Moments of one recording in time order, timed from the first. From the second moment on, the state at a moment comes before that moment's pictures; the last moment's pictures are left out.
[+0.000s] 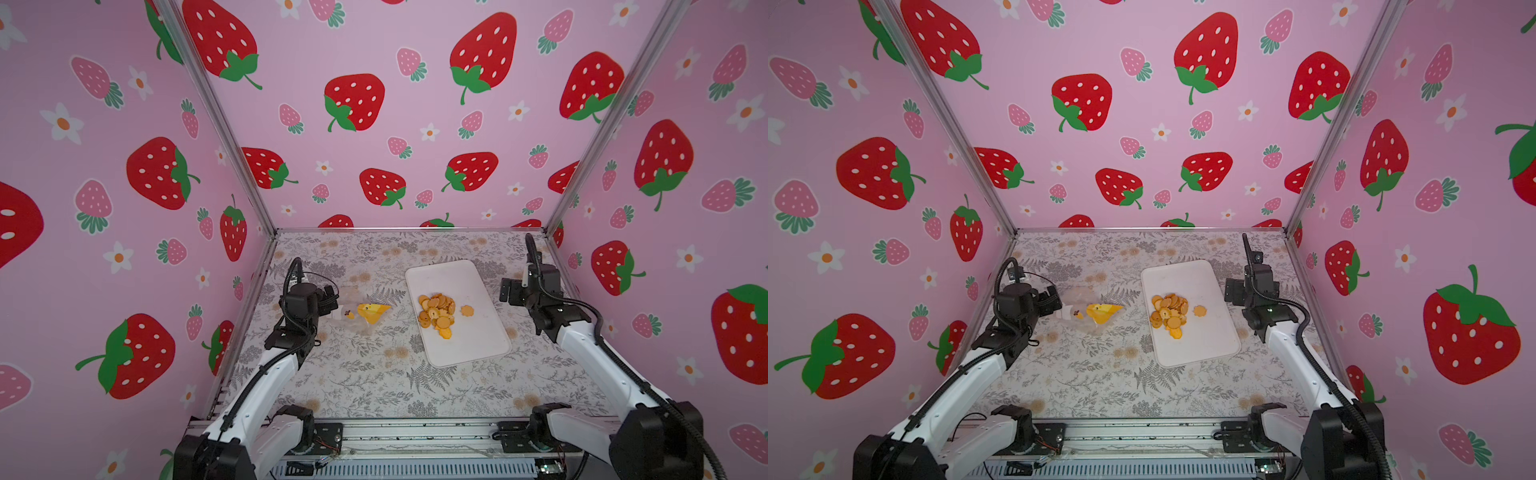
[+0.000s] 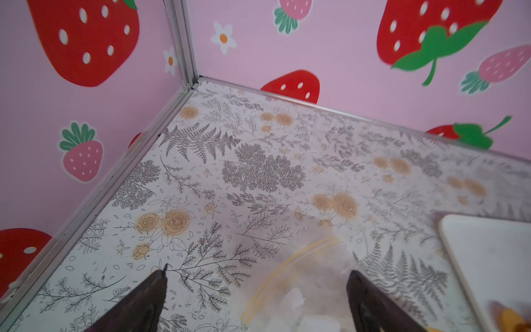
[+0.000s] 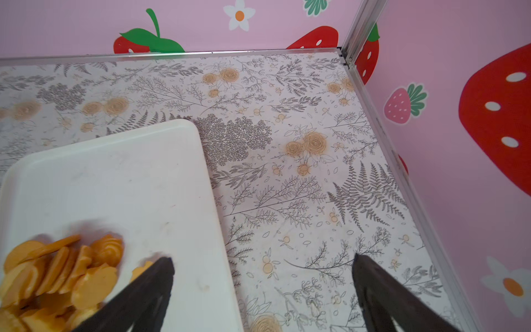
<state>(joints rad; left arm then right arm) -0.13 1.06 0.59 -0.08 -0.29 -0.21 0.21 1.17 0.80 -0.28 0.24 0.06</state>
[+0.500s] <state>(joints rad) 0.00 1.45 0.50 0.46 -0.04 -0.05 -0.07 1.26 0.44 0.26 0.03 -0.03</state>
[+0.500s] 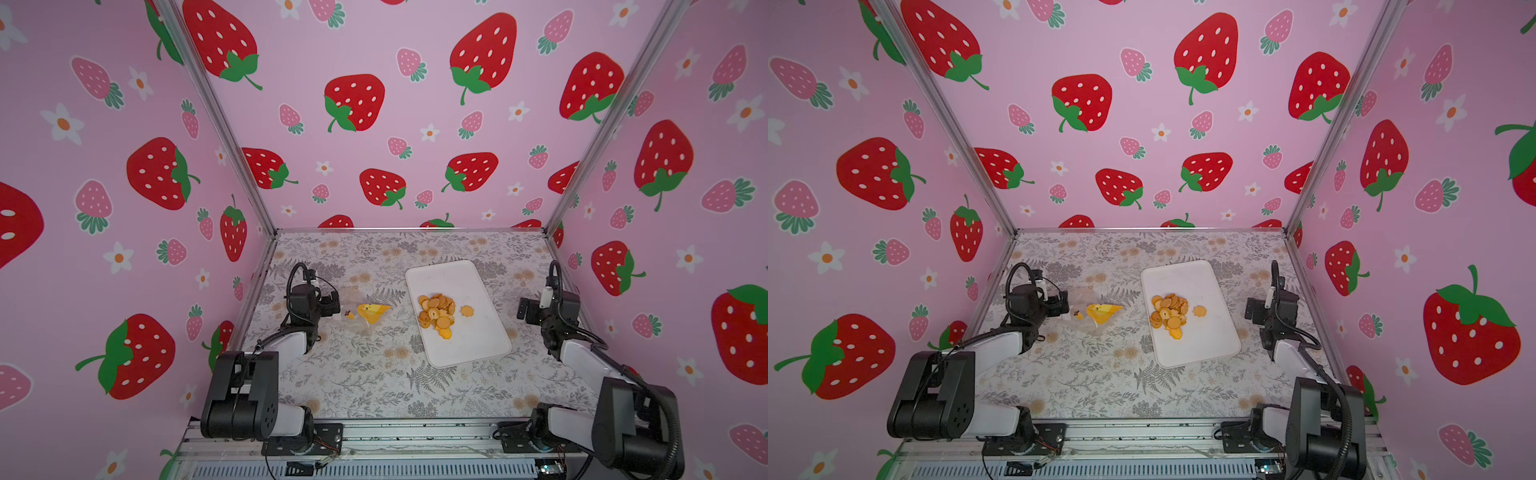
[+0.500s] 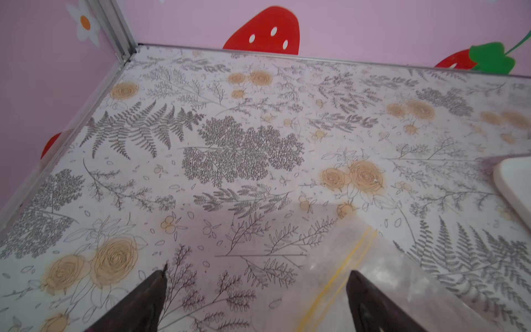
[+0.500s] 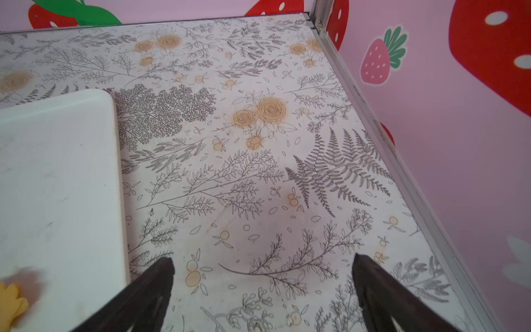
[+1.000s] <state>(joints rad) 0.02 1.56 0.44 0.63 0.04 -0.04 -0.02 1.58 0.44 0.66 -0.07 -0.13</state>
